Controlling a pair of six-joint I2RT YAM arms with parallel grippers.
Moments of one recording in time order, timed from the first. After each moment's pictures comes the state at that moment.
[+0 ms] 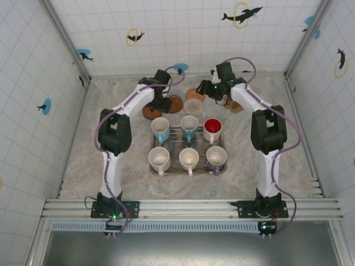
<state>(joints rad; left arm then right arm) -0.44 2.21 1.94 -1.00 -0.14 -0.03 0.33 2.14 1.76 -0.47 -0.38 0.50</state>
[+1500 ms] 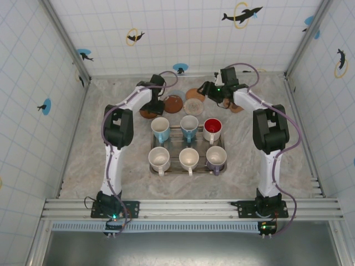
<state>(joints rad) -0.35 2.37 1.97 -0.93 -0.19 -0.05 0.30 2.13 1.65 -0.28 -0.46 0.59</state>
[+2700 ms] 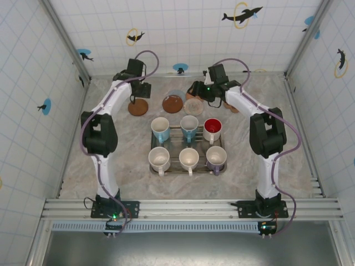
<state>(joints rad) -0.24 2.06 1.83 -0.78 -0.12 -0.04 0.41 2.09 1.74 -0.43 -0.38 0.57</state>
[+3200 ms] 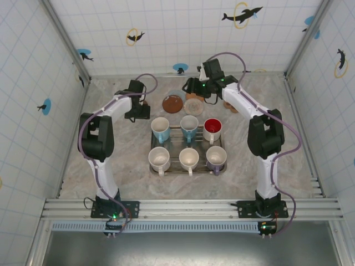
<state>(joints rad) -0.23 2.00 1.49 -0.71 -0.07 -0.13 0.46 2.09 1.86 -0.54 -0.36 0.53</state>
